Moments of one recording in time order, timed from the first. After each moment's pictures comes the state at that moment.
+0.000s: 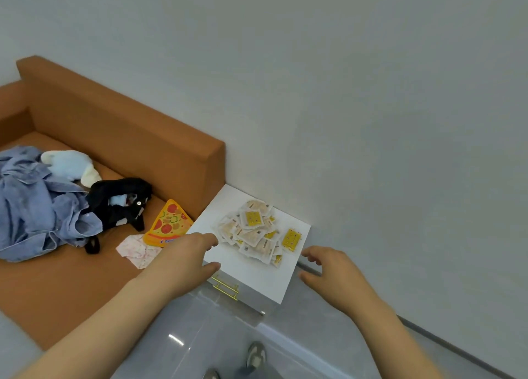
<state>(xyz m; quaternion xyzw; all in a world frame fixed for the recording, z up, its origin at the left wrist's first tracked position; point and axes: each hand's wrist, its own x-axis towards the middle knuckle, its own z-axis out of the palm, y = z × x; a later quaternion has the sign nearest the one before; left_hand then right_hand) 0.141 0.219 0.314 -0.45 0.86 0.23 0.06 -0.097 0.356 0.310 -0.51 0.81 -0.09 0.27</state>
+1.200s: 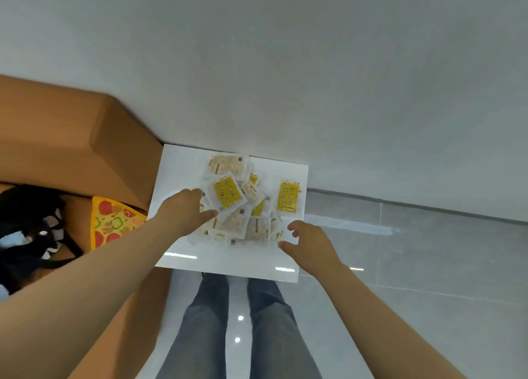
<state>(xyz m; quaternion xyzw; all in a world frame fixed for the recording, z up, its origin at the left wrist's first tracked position) -0.053 -0.035 0.062 -0.38 0.84 0.23 0.31 -0.185 0.191 0.072 -0.23 0.86 -0.08 0.45</state>
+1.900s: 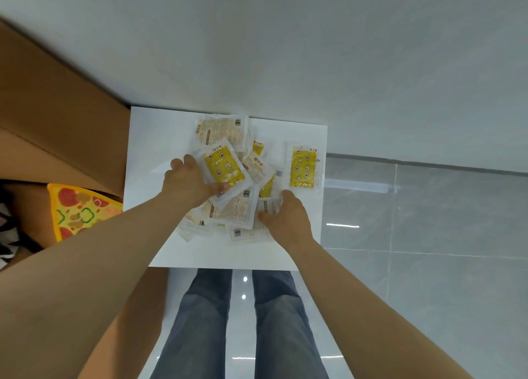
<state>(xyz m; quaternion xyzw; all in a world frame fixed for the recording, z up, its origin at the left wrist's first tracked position) -0.077 -0.053 -0.080 -0.48 0.79 0.24 0.31 -0.147 0.130 -0.068 -0.06 0.87 -0.20 0.44</state>
